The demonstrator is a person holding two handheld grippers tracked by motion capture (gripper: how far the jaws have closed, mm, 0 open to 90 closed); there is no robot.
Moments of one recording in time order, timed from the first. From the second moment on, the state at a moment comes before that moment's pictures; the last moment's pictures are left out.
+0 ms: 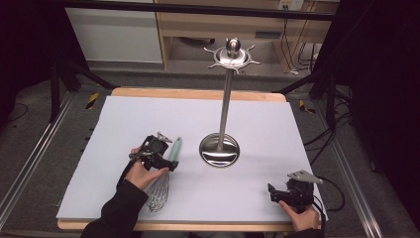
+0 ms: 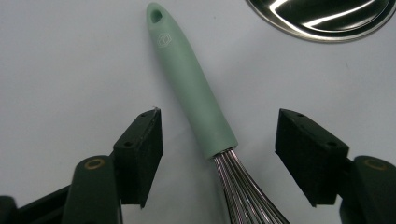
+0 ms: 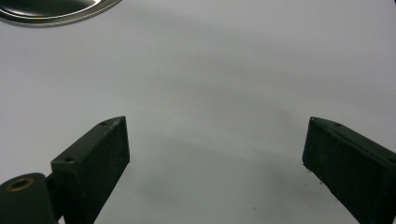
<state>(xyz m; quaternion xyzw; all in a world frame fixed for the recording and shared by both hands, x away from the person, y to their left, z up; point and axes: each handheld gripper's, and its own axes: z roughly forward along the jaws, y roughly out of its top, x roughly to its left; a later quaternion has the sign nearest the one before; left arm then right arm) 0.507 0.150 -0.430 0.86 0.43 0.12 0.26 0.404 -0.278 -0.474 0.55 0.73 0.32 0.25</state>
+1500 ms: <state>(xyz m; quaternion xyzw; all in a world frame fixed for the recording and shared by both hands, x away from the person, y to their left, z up) 0.524 0.148 -0.452 0.84 0.49 0.07 0.22 0.405 -0.277 -0.475 0.55 0.73 0.32 0.25</state>
